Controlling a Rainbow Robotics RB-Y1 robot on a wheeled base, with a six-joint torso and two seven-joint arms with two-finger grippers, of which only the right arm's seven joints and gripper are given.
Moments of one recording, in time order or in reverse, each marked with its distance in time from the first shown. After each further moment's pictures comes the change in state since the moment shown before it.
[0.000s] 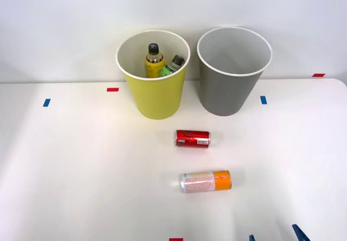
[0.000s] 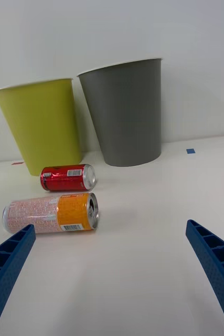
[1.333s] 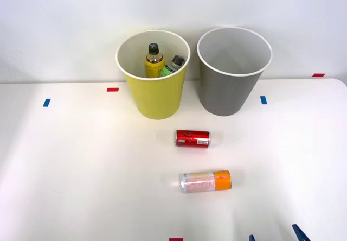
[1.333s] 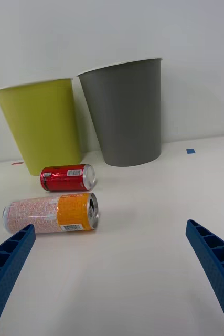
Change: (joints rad) arm 0.000 0.000 0.000 0.000 0.000 0.000 0.000
